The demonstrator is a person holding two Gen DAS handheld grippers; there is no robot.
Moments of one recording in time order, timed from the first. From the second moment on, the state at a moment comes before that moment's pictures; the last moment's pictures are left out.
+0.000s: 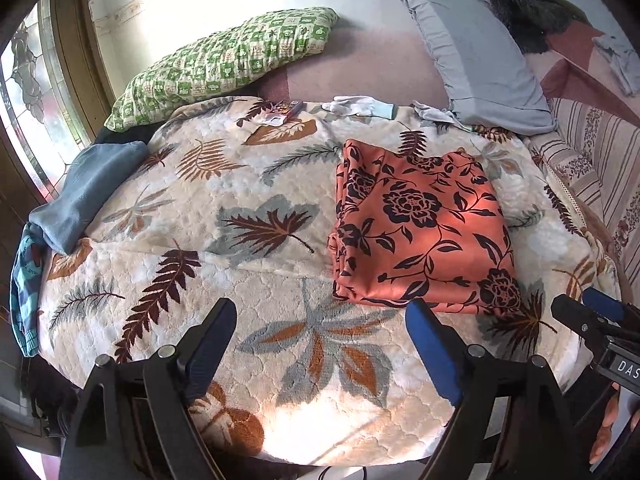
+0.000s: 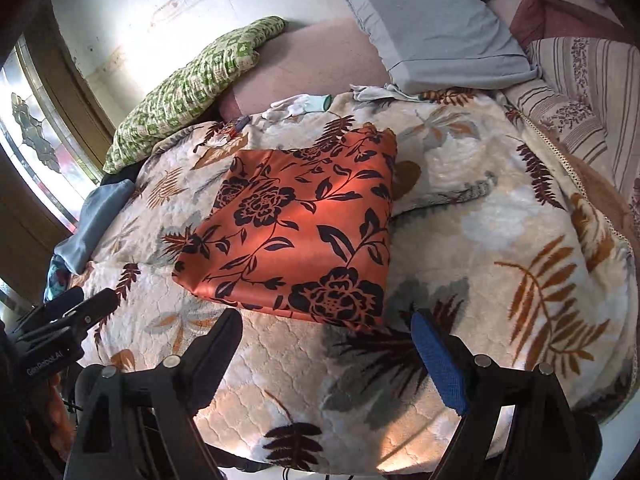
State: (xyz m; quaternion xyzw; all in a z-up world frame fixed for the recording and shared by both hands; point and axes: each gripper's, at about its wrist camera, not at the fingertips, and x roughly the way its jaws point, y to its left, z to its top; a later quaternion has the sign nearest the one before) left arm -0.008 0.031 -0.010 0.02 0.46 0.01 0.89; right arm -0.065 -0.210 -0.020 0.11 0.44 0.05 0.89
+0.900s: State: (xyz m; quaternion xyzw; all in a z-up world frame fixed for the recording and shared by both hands) left arm 0.006 0.015 -0.011 0.04 0.45 0.02 0.89; right arm -0.072 -0.189 0.004 -0.01 0.44 -0.02 0.90
